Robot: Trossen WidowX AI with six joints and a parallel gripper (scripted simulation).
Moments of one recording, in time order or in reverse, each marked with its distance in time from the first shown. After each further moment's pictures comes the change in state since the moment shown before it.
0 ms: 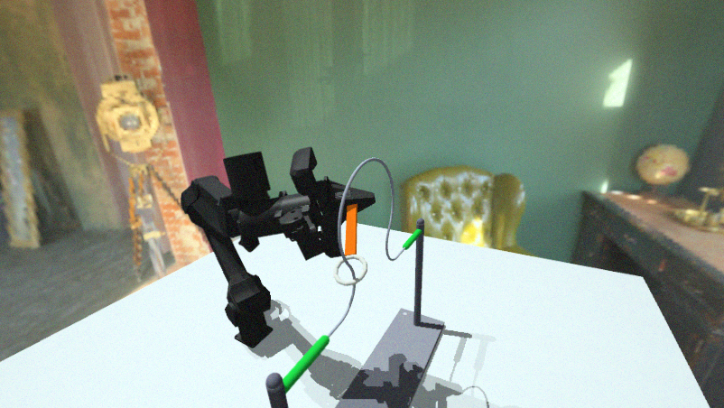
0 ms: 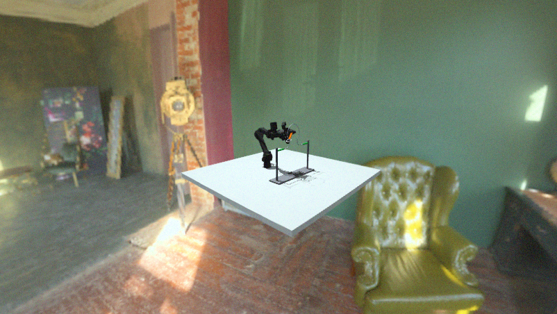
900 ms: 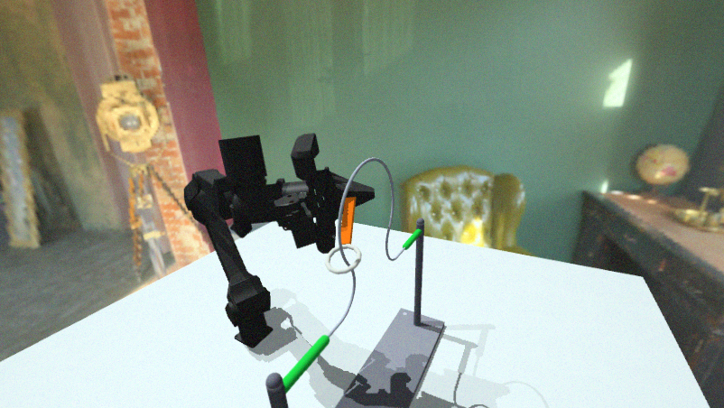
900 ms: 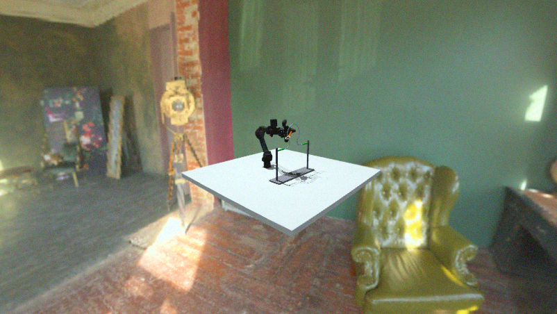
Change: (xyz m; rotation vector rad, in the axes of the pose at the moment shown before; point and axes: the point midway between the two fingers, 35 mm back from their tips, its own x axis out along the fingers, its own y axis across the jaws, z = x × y) arm 0.001 0.015 0.002 -0.083 -0.036 -0.084
